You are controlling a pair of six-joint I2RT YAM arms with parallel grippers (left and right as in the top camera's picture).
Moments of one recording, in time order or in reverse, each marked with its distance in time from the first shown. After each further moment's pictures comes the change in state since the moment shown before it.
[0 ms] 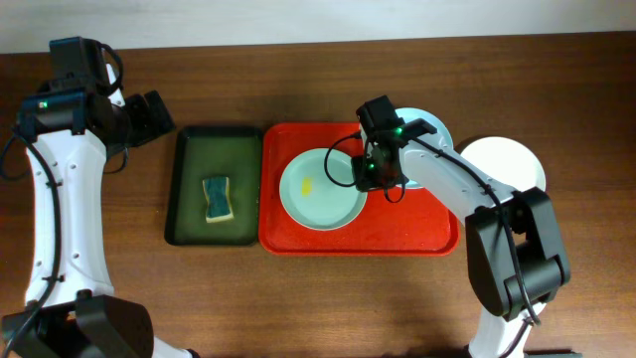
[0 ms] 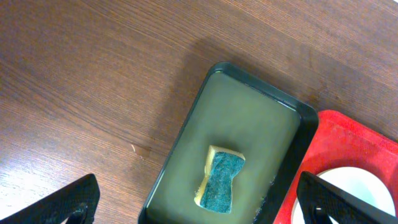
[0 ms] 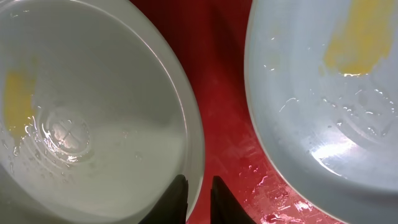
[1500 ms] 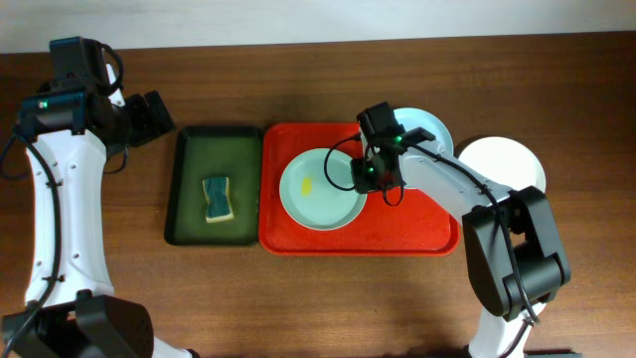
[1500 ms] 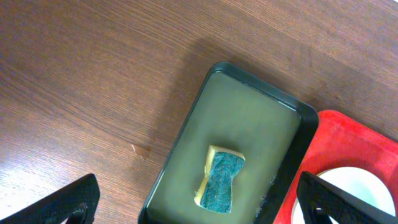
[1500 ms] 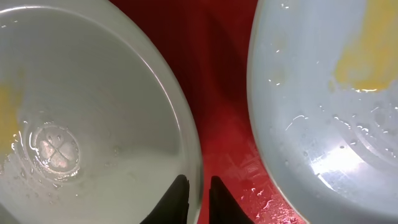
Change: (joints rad) left arm 0.000 0.000 0.000 0.000 0.000 0.000; right arm 0.000 0.000 -0.071 0.117 0.003 0.002
